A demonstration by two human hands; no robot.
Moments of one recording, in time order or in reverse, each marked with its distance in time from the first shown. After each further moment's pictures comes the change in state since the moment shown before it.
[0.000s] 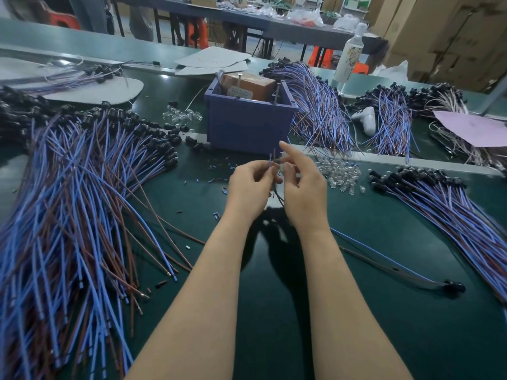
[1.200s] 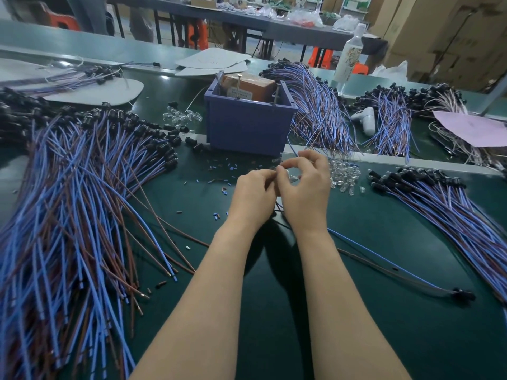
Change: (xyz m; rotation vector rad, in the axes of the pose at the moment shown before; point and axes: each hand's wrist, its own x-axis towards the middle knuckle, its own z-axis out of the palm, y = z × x) left_hand -0.006 0.000 0.003 0.383 -0.023 0.112; right_hand -0.001 -0.003 0.001 -0.203 0.088 0.046
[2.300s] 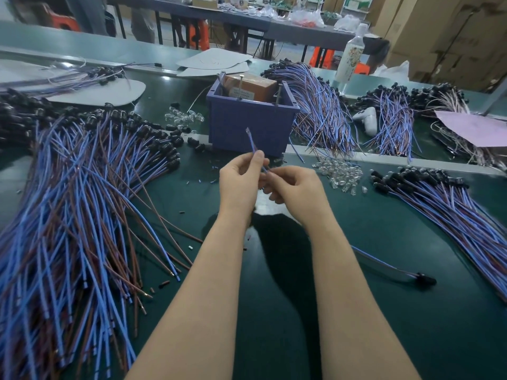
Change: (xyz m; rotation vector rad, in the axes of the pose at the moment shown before) left_hand 0.007 0.003 -0.010 -0.714 0.236 -0.240; right_hand 0.005 -0.004 -0.005 0.359 -0.430 0.249
